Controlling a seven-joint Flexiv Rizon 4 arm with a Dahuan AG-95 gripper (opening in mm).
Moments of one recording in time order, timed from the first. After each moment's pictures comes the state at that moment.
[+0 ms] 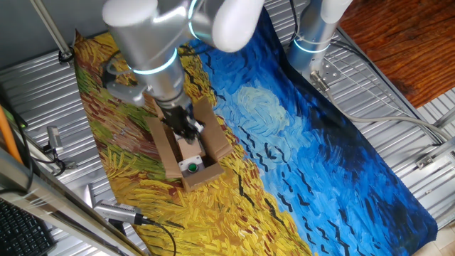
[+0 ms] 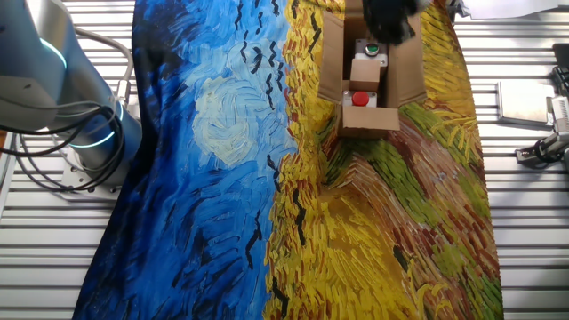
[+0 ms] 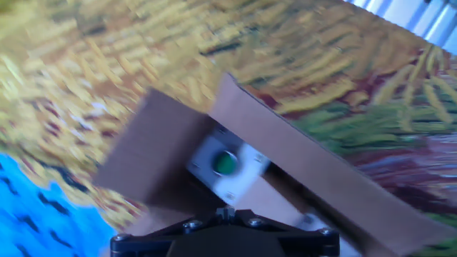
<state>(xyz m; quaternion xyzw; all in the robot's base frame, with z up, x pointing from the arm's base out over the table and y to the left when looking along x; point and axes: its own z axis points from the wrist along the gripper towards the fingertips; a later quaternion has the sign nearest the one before) 0.529 0.144 0.168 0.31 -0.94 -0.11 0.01</state>
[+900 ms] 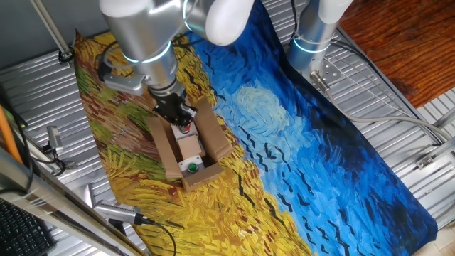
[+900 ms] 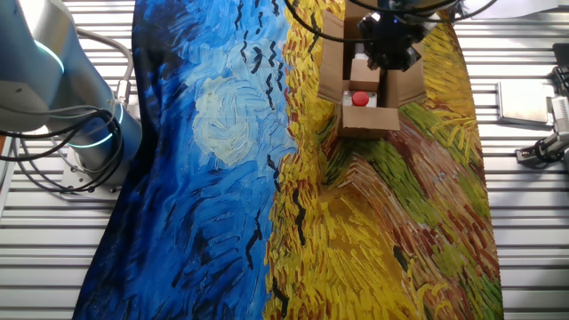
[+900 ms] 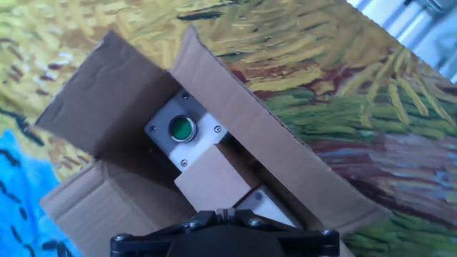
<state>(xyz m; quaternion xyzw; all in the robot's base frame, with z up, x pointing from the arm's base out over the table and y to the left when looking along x) 0.530 0.112 0.163 0.33 -0.94 -0.08 0.01</state>
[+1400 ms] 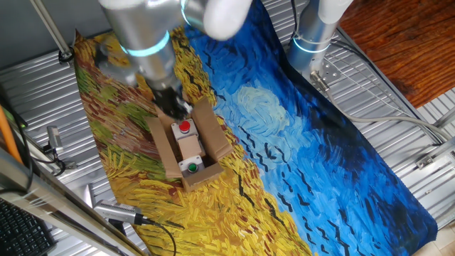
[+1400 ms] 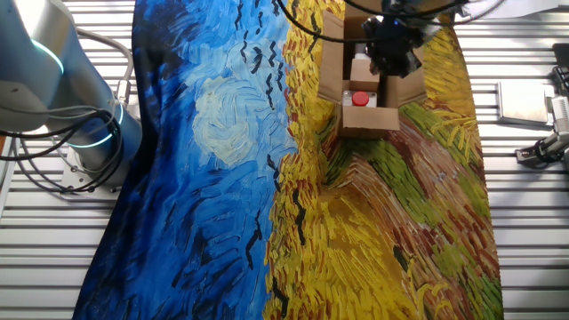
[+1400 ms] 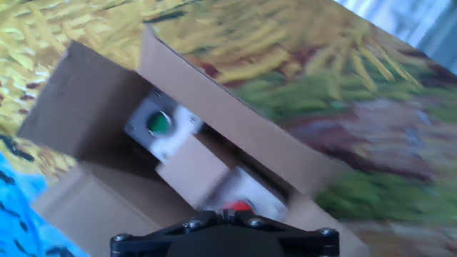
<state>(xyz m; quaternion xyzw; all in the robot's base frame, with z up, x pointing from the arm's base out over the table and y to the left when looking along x) 0.531 0.055 0.187 0.28 -0.96 -0.08 0.02</state>
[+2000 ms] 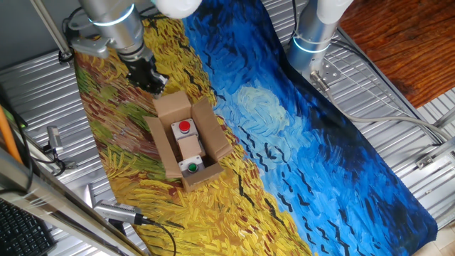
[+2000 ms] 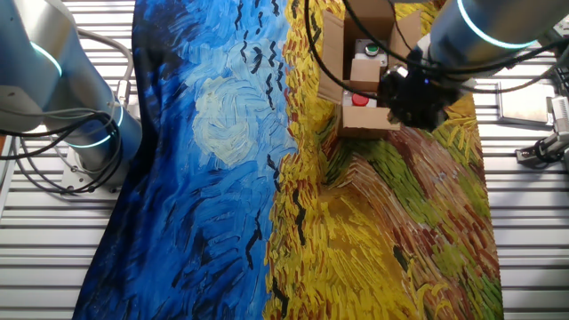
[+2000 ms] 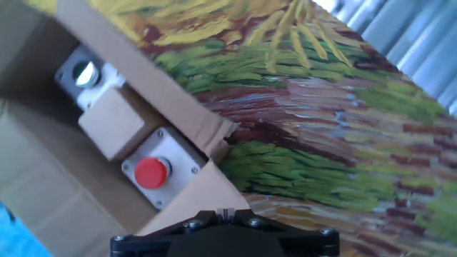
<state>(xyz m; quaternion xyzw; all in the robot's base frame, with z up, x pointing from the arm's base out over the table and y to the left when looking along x) 0.553 -0.015 0.176 0.36 -0.93 -0.07 0.03</state>
